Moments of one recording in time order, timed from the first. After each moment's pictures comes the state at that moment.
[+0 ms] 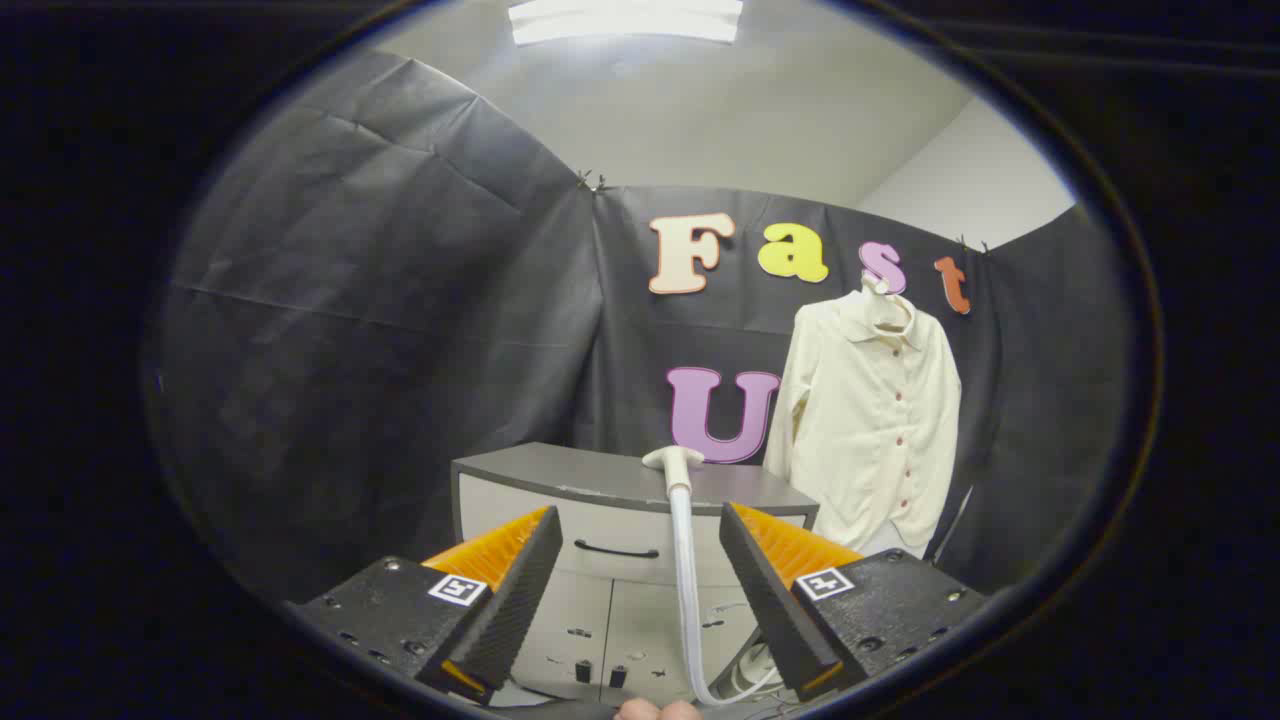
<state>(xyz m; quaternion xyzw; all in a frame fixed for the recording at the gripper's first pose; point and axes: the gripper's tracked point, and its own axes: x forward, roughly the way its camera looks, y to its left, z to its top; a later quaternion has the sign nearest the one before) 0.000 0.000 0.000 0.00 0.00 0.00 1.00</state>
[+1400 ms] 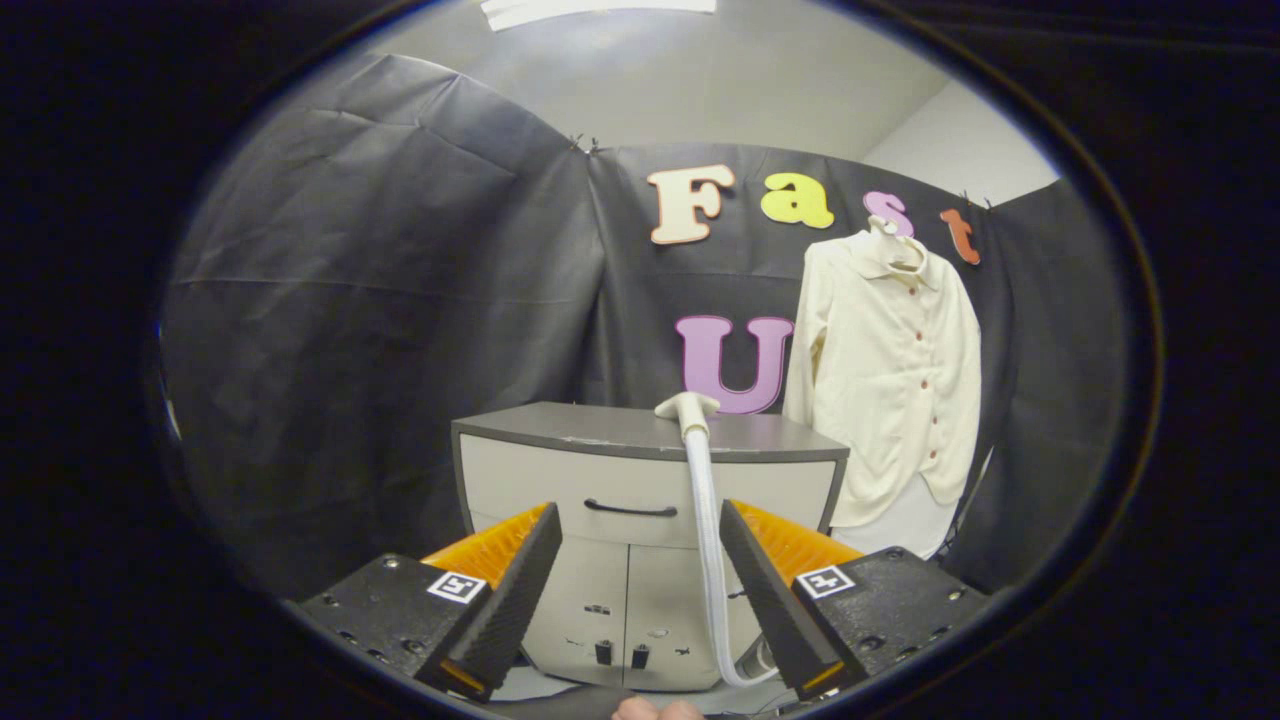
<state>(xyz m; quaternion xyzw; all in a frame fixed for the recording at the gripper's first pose) 0.022 0.004 -0.054 0.03 0.05 0.01 1.00</state>
